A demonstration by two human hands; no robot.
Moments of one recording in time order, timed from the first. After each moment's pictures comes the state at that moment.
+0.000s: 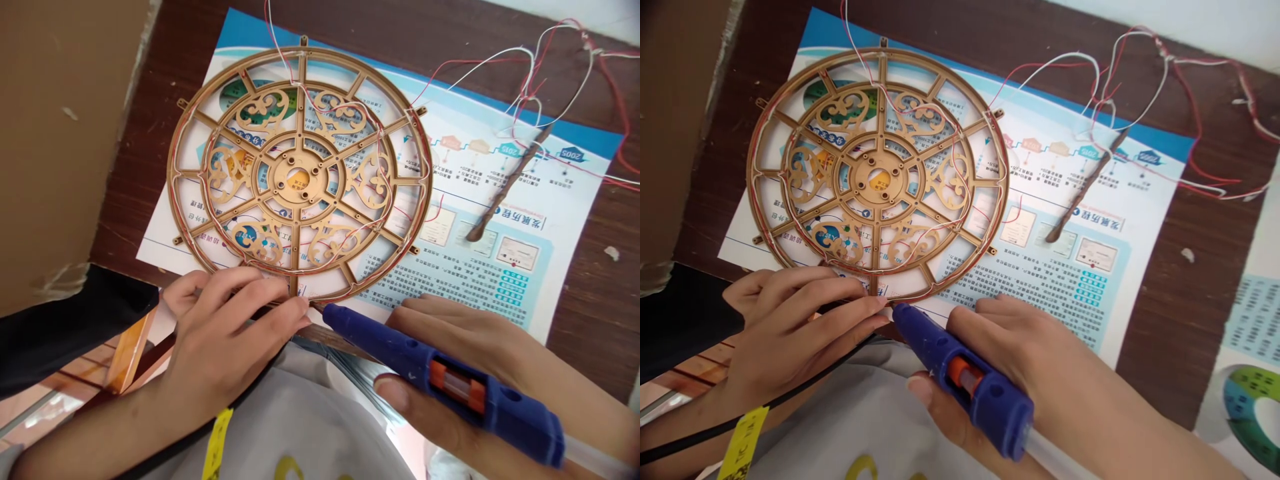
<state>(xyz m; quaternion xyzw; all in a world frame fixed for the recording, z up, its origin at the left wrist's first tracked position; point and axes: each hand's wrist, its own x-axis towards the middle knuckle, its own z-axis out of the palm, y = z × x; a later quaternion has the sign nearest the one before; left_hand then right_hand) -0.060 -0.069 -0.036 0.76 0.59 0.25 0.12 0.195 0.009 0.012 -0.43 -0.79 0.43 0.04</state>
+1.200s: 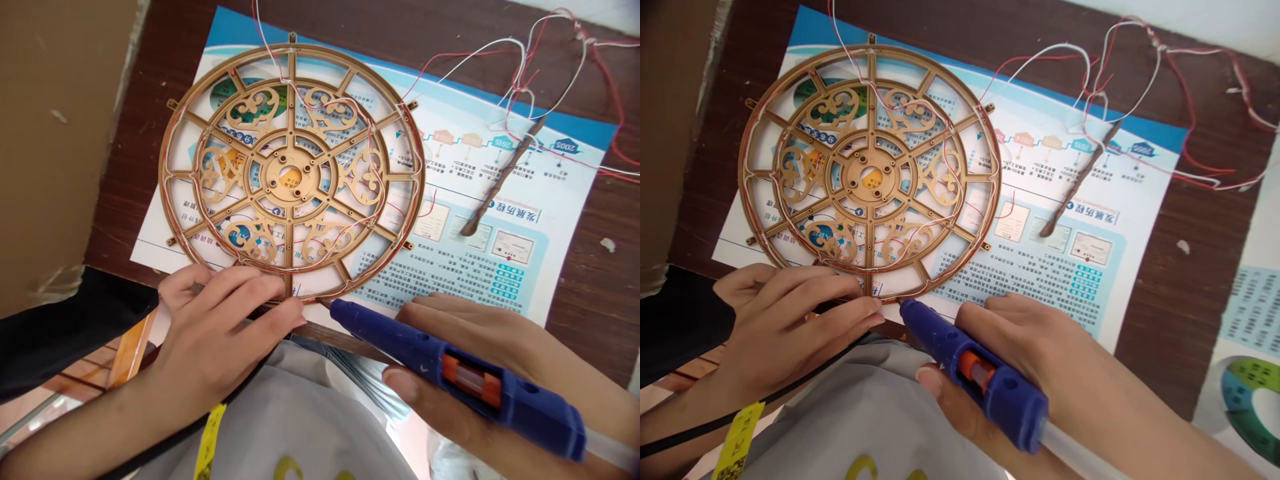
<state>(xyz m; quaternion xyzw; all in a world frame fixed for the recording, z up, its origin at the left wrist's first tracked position) -0.069 -0.061 -0.032 0.81 0.54 0.20 0.12 0.197 -0.012 0.026 -0.49 -0.76 0.42 -0.01</state>
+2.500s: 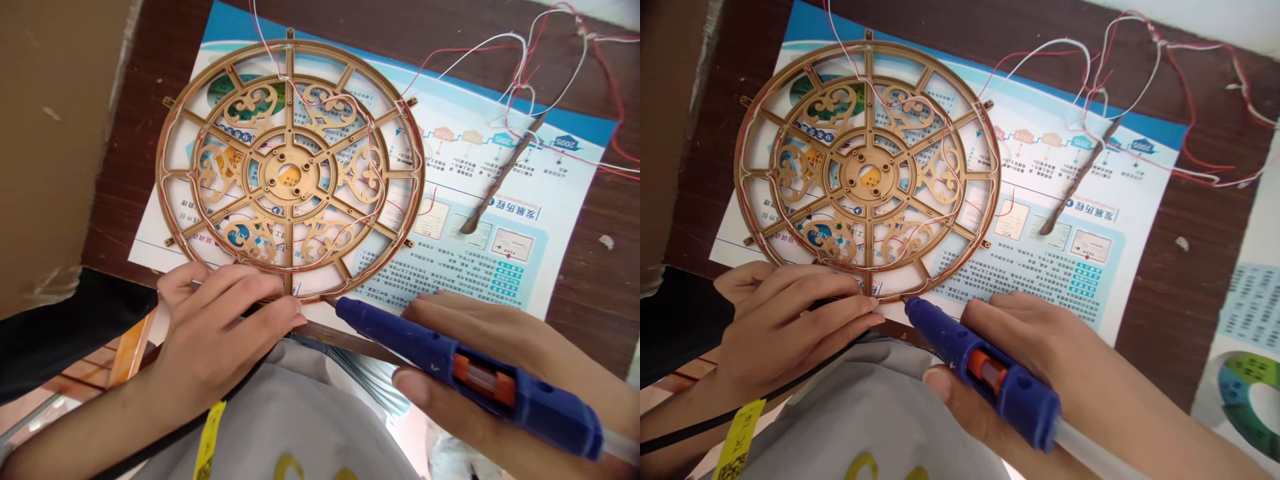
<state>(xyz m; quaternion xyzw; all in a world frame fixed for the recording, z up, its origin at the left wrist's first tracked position) -0.068 -0.058 -0.032 0.78 0.56 0.23 0.14 0.203 -0.007 0.017 -0.50 -0.75 0.43 0.04</state>
